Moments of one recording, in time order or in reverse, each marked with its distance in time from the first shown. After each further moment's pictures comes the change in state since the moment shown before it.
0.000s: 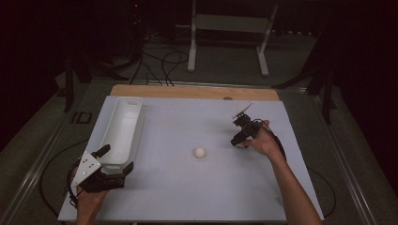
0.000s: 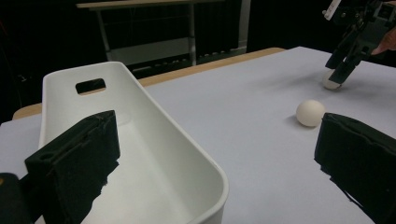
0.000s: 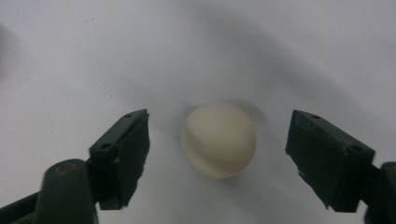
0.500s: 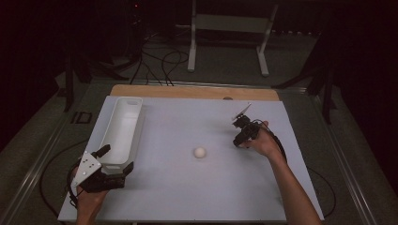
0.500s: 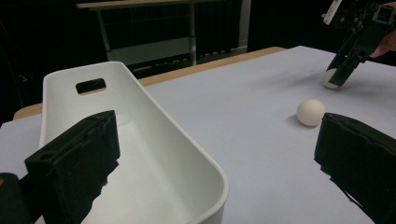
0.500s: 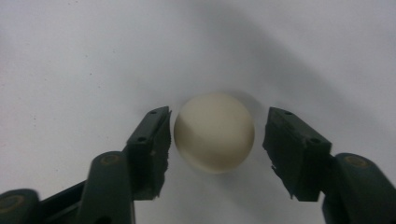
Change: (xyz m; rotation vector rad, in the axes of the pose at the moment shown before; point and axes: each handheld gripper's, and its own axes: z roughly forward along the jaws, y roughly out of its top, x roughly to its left) left arm 0.000 0.000 0.000 0.001 0.001 0.002; right arm 0.000 -0.001 0.005 0.040 -0.028 -0.011
